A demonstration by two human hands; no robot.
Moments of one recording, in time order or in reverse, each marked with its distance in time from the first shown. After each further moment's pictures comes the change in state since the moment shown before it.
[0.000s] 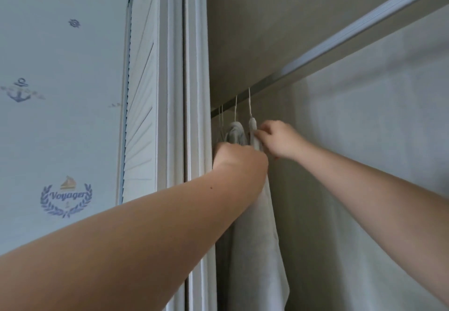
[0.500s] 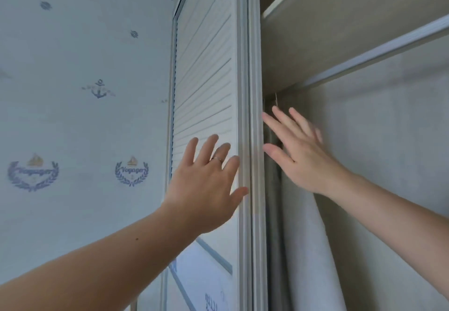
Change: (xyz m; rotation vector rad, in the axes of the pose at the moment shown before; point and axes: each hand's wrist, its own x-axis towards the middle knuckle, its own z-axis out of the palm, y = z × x) left_hand -0.228 -0.093 0.008 -0.046 0.261 -0.060; right_hand -0.209 -0.155 -0.054 -0.218 0.016 -0.378
